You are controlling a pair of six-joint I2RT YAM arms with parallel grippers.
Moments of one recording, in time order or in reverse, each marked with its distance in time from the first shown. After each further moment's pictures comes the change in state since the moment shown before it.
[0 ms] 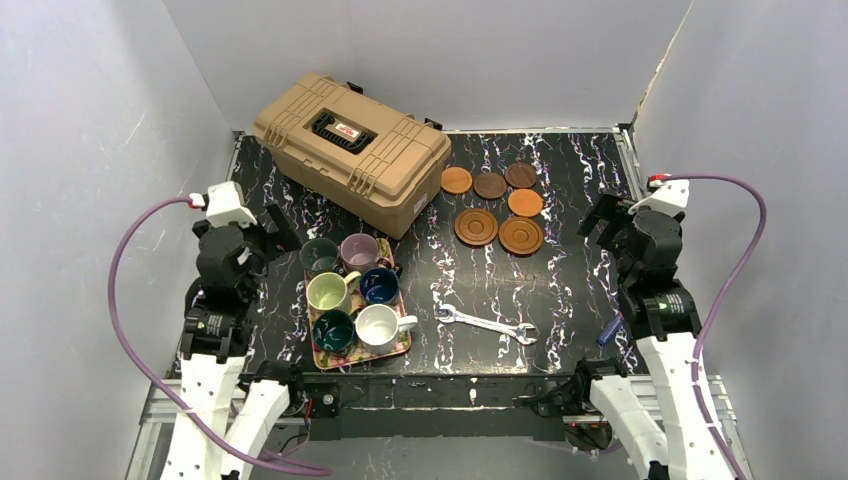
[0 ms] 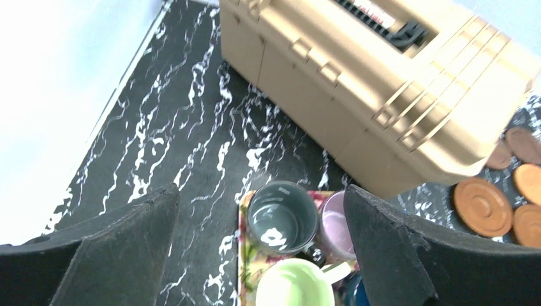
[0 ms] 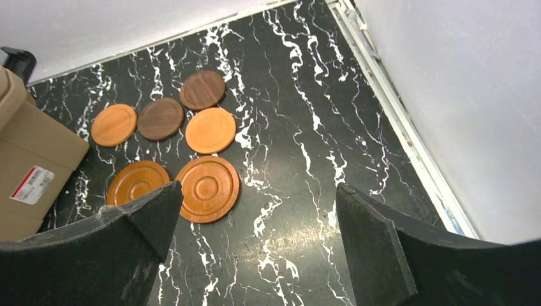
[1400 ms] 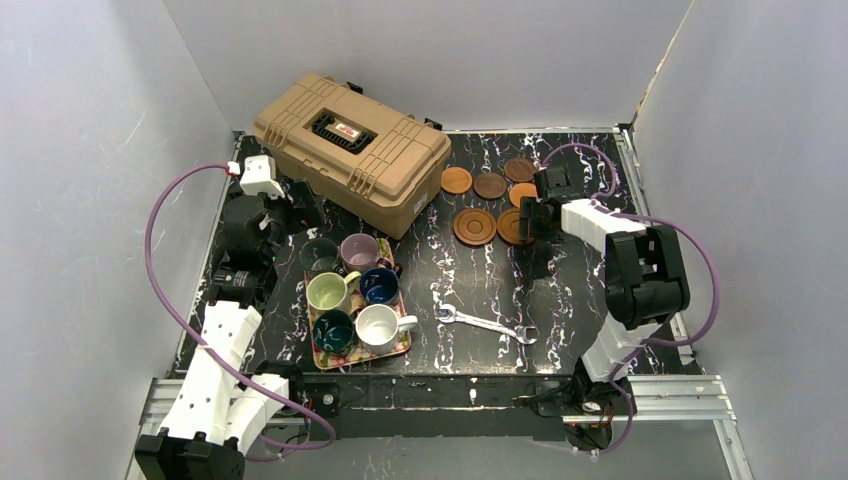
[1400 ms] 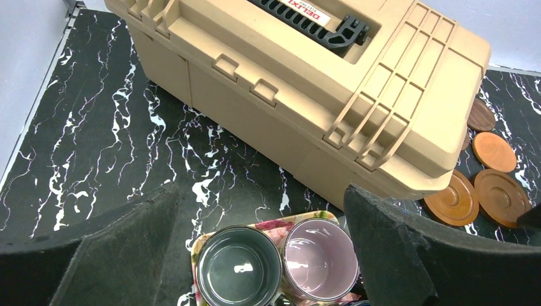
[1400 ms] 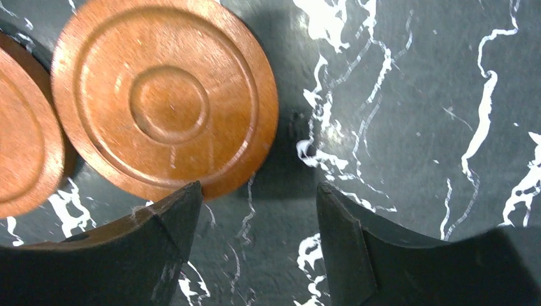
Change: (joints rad) left arm 0.000 0.241 -0.041 0.342 0.208 0.029; right arm 0.097 1.059 0.224 0.035 -0.156 -0.021
